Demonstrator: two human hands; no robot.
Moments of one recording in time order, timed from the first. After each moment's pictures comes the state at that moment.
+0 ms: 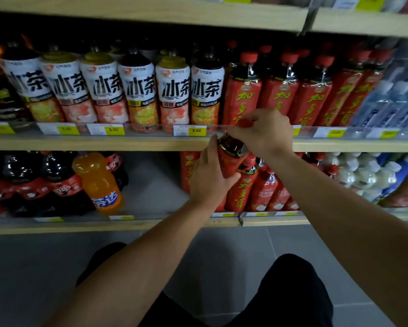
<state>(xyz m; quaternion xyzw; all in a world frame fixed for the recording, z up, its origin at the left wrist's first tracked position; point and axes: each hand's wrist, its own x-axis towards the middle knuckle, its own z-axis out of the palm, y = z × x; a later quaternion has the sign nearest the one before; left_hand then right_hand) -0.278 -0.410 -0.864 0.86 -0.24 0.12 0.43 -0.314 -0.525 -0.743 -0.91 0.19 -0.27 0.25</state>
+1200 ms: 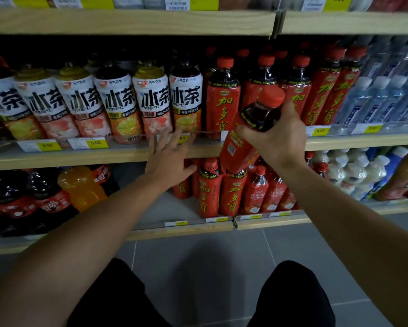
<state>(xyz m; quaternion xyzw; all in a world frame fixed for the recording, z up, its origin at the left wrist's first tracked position) -0.182 -0.379 -0.846 0.92 -0.35 0.13 0.06 -0.336 -0.577 -0.755 -0.84 0.22 -0.38 0.33</state>
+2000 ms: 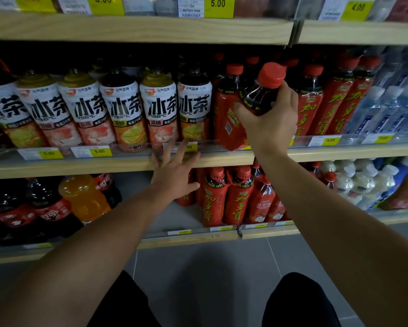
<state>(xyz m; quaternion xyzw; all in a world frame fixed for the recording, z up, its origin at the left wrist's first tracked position) -0.160 -0.378 -0.867 0.93 -0.35 0.09 0.00 -0.271 -0.549 -0.734 -0.77 0.24 -0.50 0.33</state>
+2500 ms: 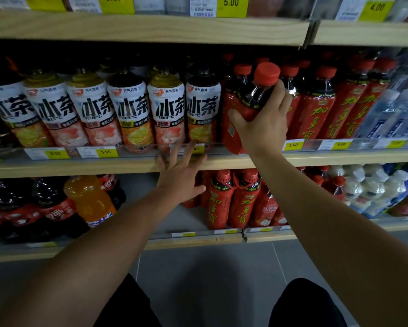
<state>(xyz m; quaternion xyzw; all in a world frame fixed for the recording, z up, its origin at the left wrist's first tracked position) -0.158 -0.379 -0.868 0.93 -0.35 0.08 0.00 -0.242 -0.541 -0.747 -0.81 0.23 -0.45 0.29</state>
